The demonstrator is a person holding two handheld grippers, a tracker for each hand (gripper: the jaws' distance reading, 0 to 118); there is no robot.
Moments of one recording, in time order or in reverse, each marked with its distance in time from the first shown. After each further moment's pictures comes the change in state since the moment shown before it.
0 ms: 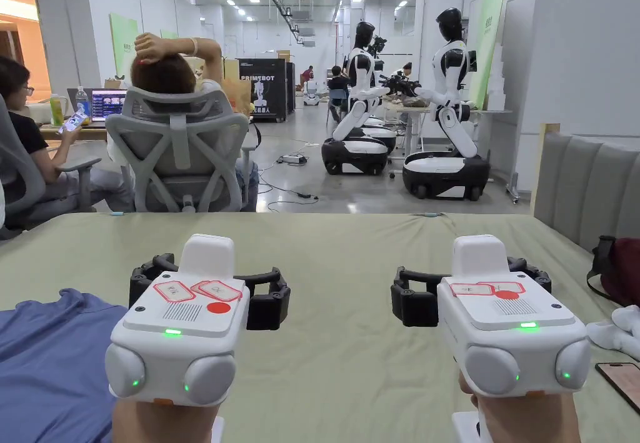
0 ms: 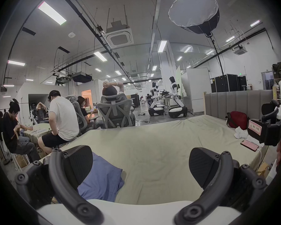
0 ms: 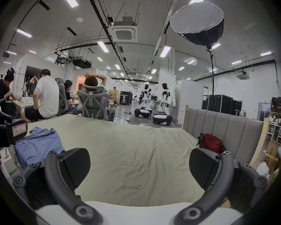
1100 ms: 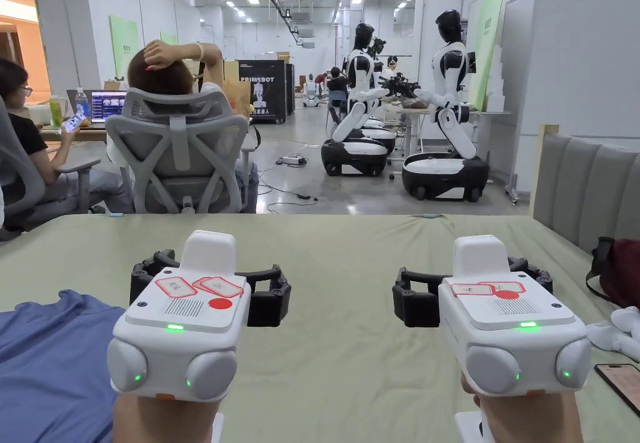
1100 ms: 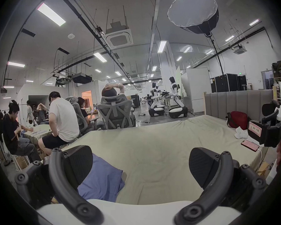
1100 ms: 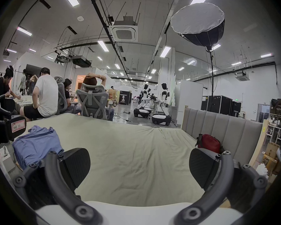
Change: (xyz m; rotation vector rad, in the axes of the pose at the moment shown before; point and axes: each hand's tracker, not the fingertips) left arm 0.002 0.005 -0.001 0.005 0.002 -0.009; right arm 0.002 0.001 0.000 -0.003 -0.008 0.013
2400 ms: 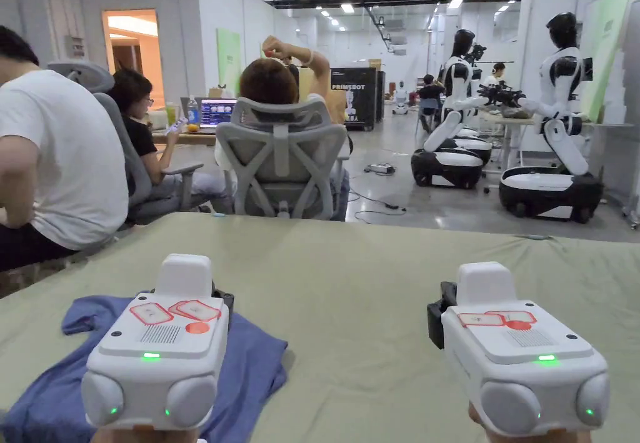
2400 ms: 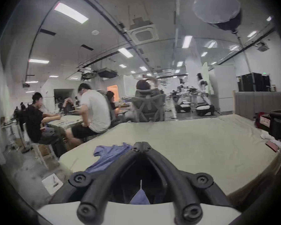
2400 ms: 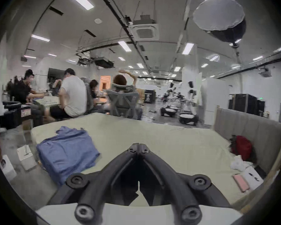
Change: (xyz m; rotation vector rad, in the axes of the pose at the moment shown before) left arm -0.134 -0.024 0.029 -0.065 0.318 0.050; right arm -0.120 0.017 -0.017 -0.019 0.308 0.004
